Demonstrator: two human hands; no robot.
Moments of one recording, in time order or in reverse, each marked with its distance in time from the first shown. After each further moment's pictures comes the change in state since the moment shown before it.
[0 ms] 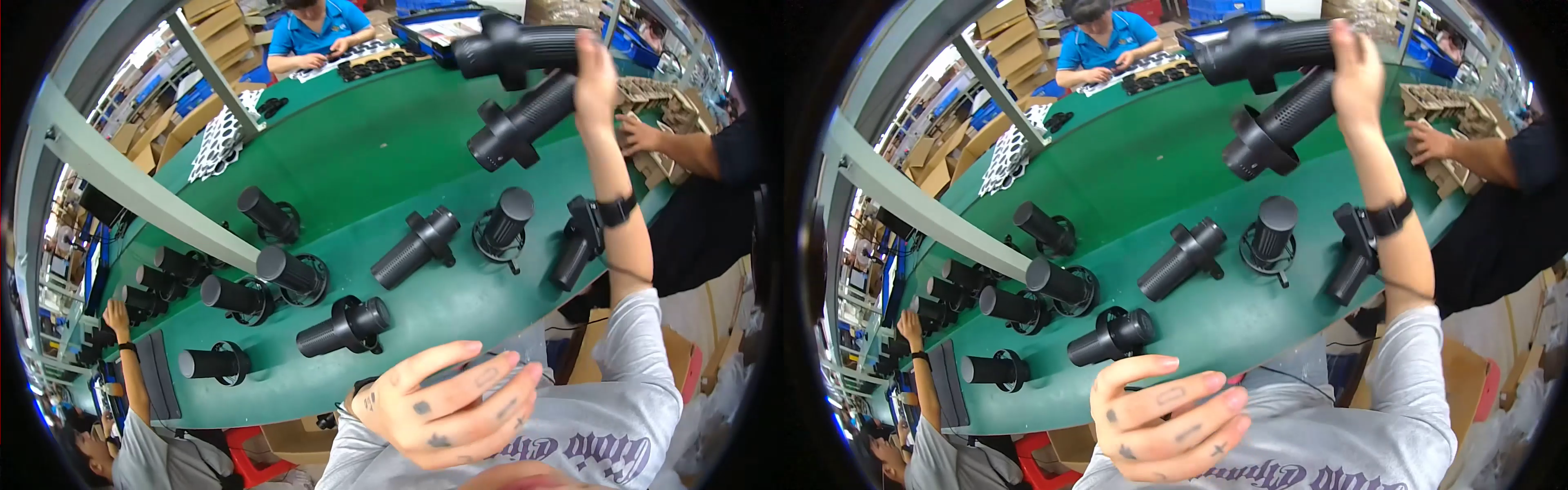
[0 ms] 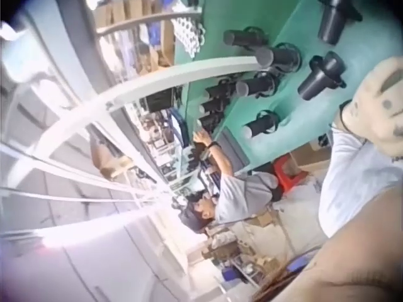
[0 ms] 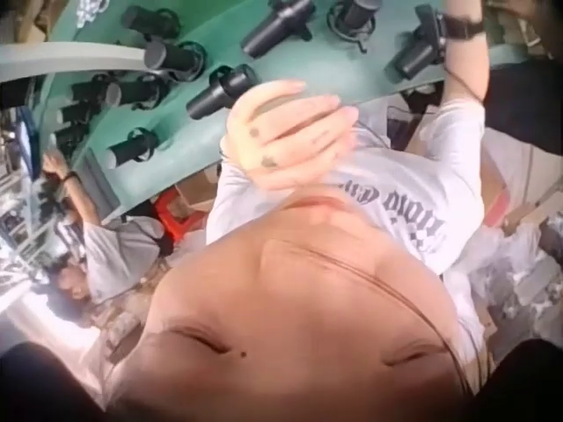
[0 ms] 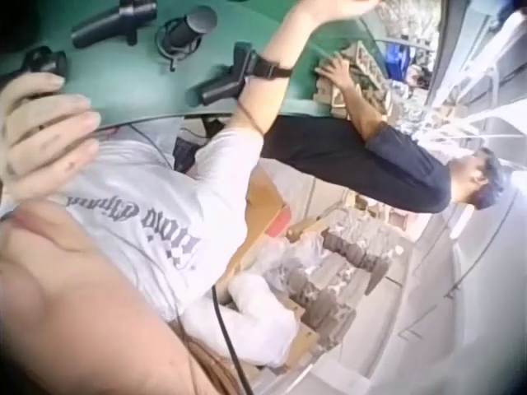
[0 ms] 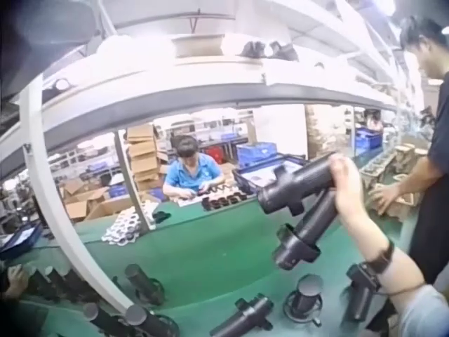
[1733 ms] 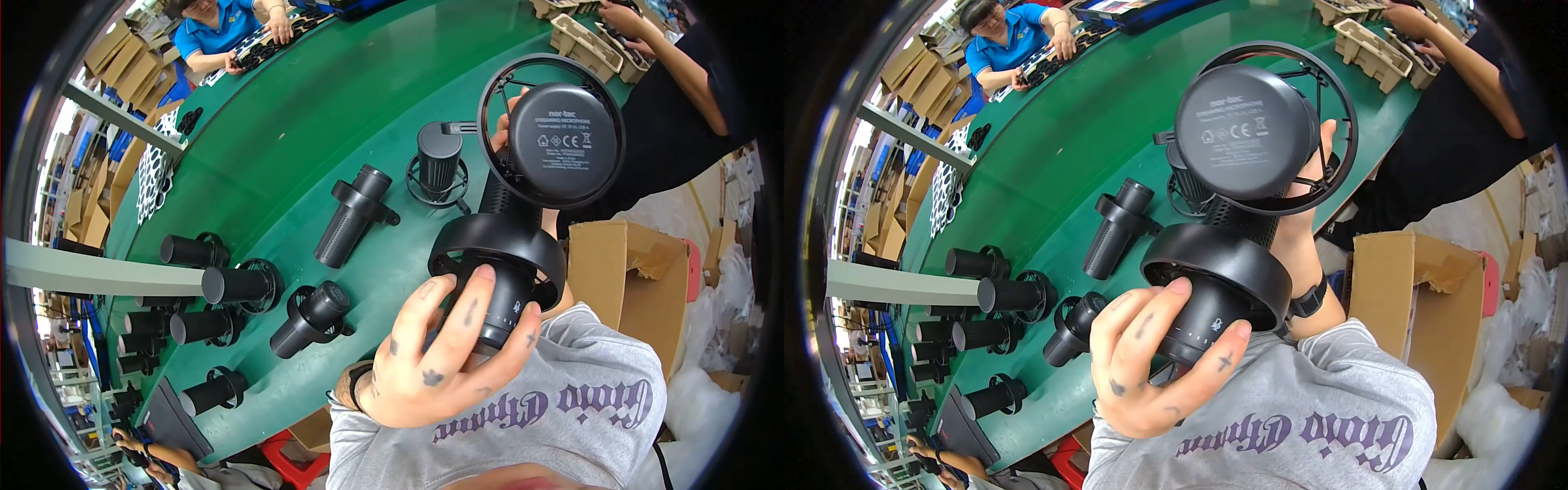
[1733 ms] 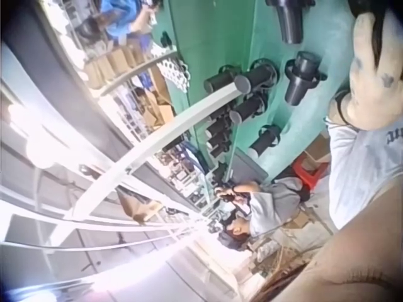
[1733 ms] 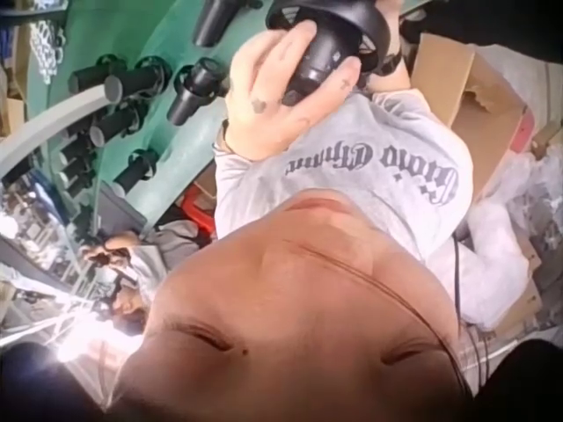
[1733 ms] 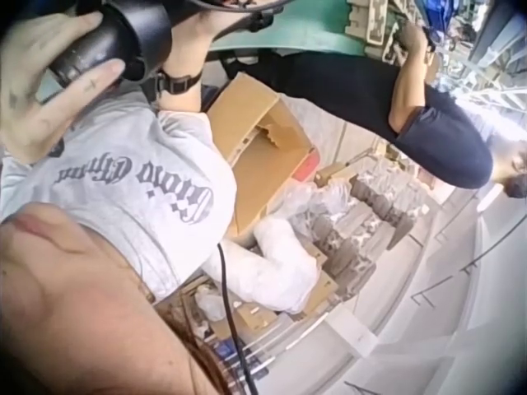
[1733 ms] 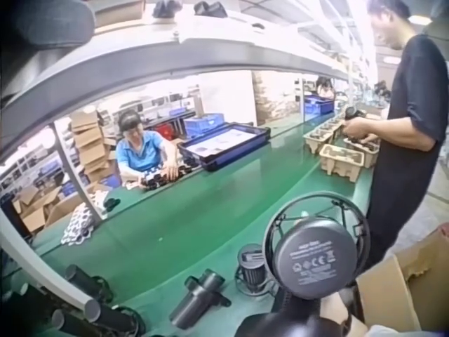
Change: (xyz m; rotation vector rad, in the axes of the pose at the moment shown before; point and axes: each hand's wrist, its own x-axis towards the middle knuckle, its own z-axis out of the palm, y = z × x) left_hand 0.005 0.011 0.052 0.058 -0.211 -0.196; right_hand -0.193 0.059 -0.105 1.238 0.166 0.571
